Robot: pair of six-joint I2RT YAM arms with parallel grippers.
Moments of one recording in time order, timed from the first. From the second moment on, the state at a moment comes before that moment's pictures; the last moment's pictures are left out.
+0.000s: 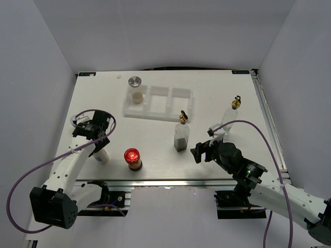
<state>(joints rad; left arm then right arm) -0.22 1.07 0.92 -1.14 -0.59 -0.90 0.94 0.58 0.38 -0.18 0.29 0.26</state>
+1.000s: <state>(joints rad) -0.31 1.71 1.58 -0.63 -0.39 -0.65 0.94 0.58 0.38 -0.18 0.36 0.26</state>
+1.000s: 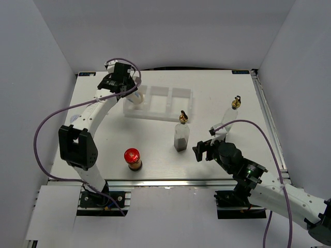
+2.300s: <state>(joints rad) -0.36 1.84 1.72 -0.71 -0.41 -0.56 0.94 0.58 0.38 -0.19 0.38 0.26</state>
